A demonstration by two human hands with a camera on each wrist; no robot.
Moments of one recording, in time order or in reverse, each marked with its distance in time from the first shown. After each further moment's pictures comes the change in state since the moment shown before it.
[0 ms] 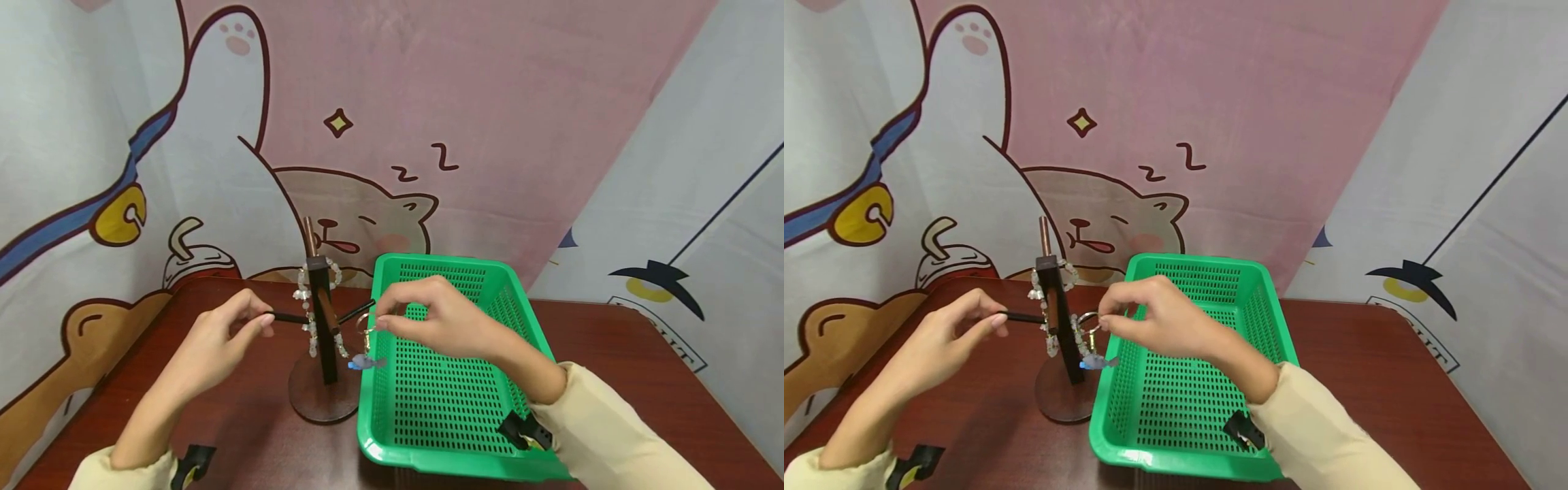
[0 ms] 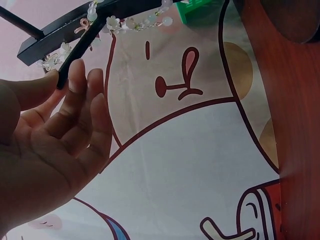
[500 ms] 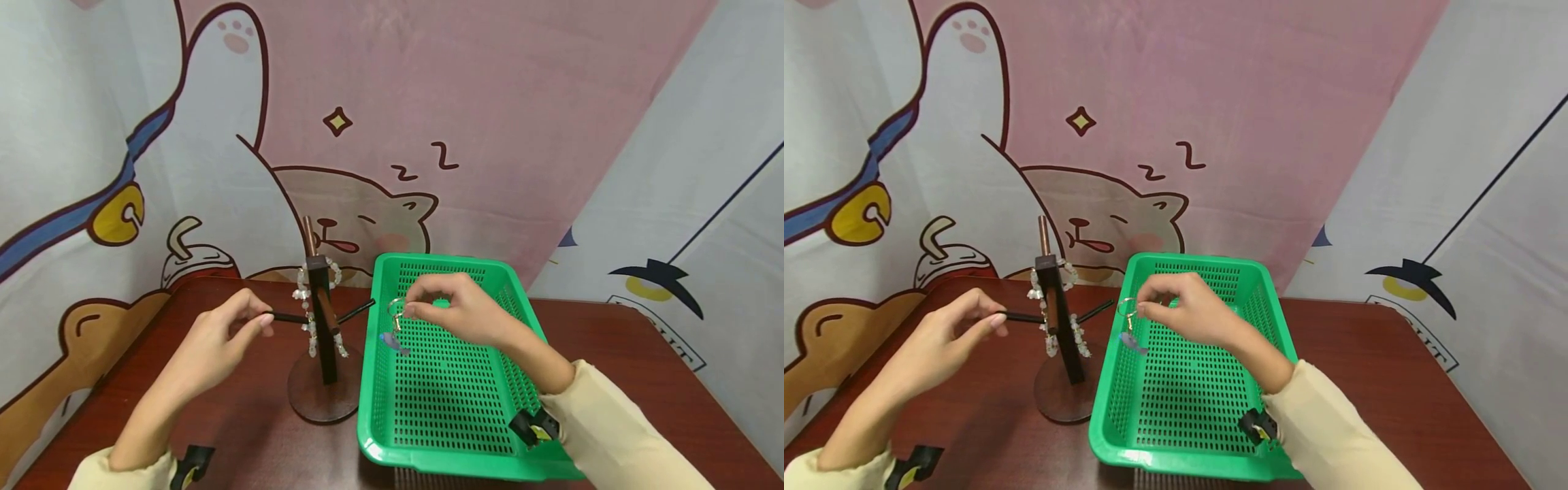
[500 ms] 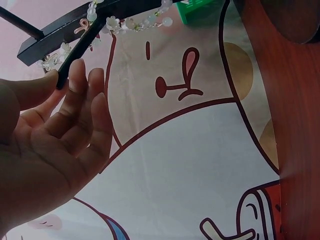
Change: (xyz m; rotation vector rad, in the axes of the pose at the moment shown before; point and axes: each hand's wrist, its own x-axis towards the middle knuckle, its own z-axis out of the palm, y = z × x) left_hand 0.000 -0.001 0.000 0.004 0.007 0.017; right_hand -0.021 0.032 -0.012 0.020 0.064 0.221
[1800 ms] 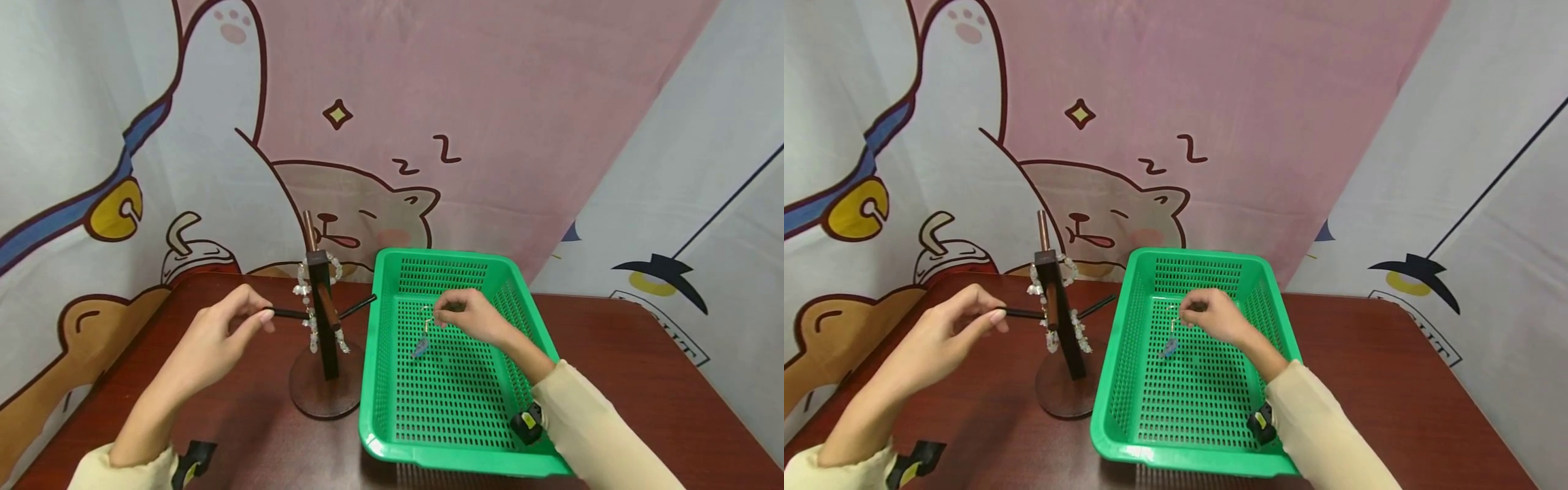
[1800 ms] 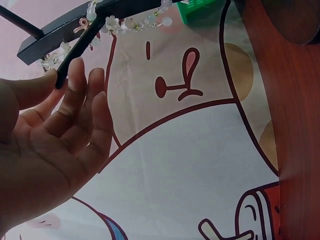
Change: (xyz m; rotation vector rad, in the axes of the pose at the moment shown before) left_hand 0.000 -0.001 0.000 -0.014 -0.018 -0.023; right_hand -0.030 0.104 0.009 0.054 0.017 0.316
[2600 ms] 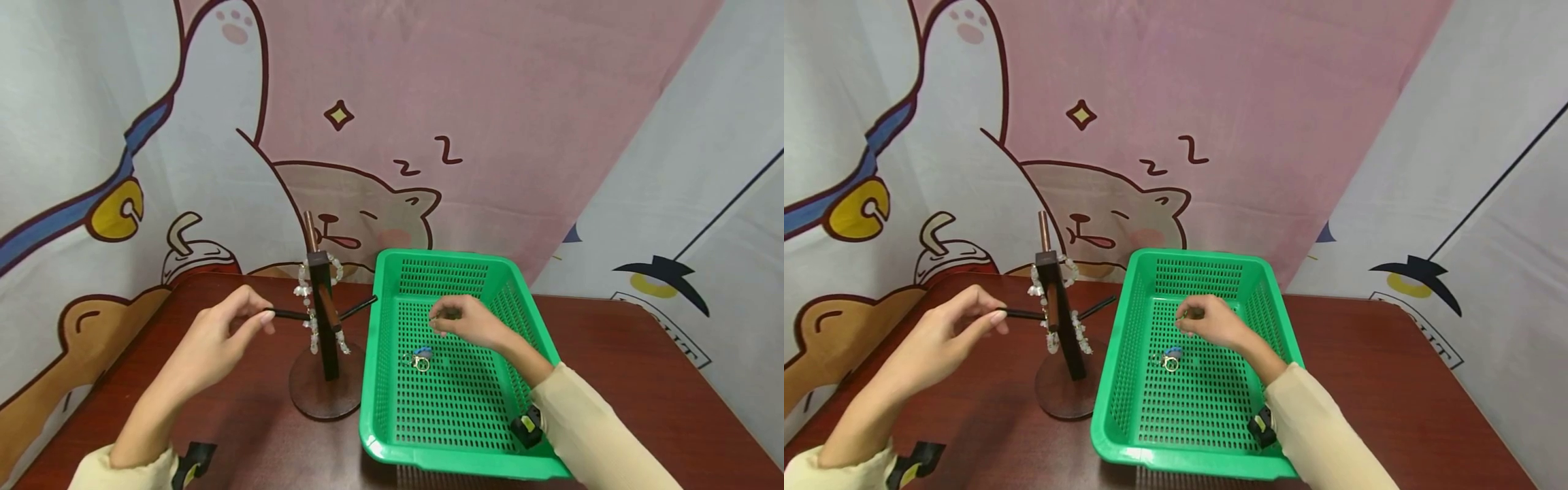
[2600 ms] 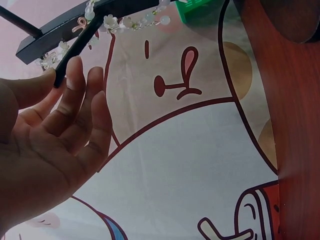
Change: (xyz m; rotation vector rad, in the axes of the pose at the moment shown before) left_hand 0.000 -0.002 0.001 0.002 0.014 0.029; right_hand 0.001 0.003 0.005 -0.043 -0.069 0.050
